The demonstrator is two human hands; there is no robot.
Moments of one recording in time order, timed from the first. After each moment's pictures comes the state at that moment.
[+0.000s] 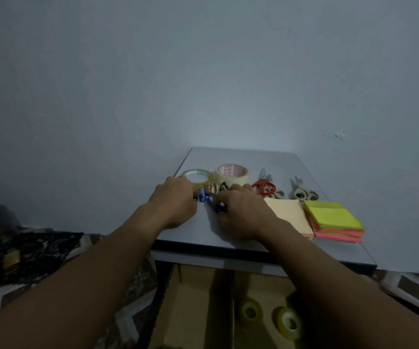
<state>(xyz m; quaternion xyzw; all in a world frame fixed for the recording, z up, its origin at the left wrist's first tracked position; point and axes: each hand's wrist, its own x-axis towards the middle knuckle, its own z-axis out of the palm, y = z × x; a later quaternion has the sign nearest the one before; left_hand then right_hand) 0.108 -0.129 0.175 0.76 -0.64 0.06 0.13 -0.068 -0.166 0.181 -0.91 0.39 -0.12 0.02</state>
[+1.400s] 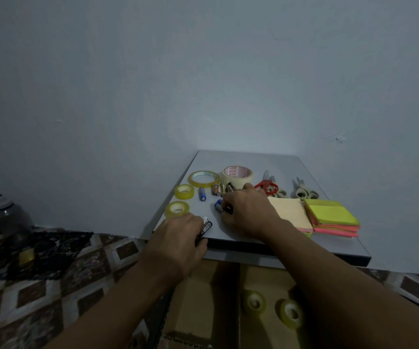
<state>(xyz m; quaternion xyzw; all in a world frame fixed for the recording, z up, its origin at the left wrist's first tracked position) 0.072 -0.024 0.139 0.66 -0.68 0.10 0.28 -0.068 -0.158 0.177 -0.92 0.37 -0.15 -0.04</state>
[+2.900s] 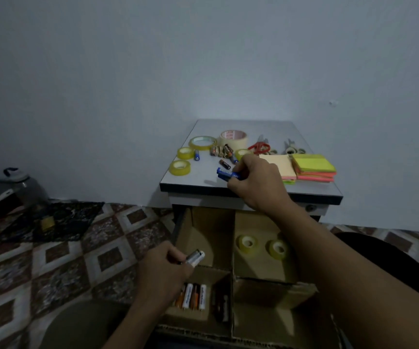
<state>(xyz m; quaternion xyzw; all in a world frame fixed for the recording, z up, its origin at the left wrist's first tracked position) 0.013 0.098 0.077 0.80 -0.35 -0.22 0.44 -0.121 -0.071 0.175 -0.82 0.41 -0.35 0.18</state>
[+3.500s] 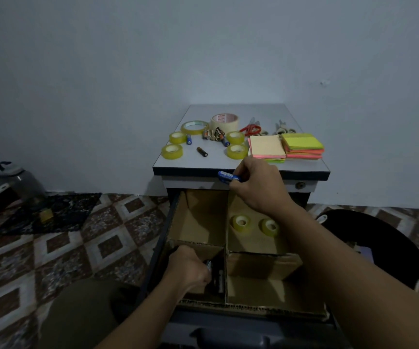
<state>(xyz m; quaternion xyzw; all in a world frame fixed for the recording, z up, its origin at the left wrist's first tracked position) -0.010 0.071 0.030 0.81 -0.32 -0.41 0.27 -0.150 -0.048 0.146 -0.81 0.43 -0.32 0.22</state>
